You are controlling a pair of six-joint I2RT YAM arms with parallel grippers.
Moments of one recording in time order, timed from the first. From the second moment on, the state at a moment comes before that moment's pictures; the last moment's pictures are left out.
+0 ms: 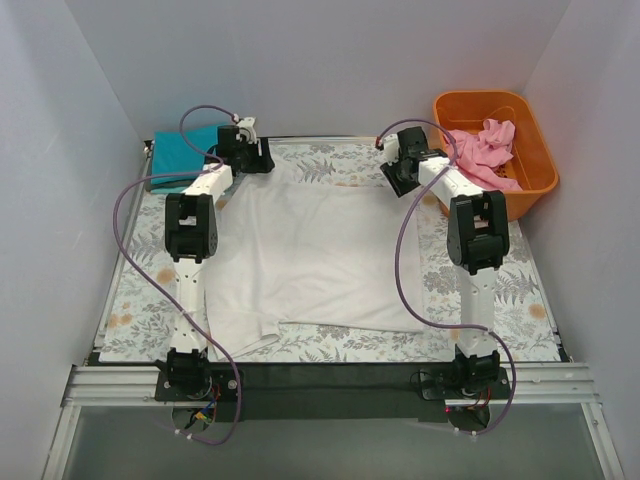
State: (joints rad) left arm -0.09 2.55 2.09 -0.13 0.32 -0.08; right arm 0.24 2.22 1.83 -0.56 -0.01 -0.38
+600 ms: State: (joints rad) left arm -0.11 2.60 2.11 -0.06 0.24 -0.07; right arm 0.22 2.29 1.84 -0.55 0.07 -0.33
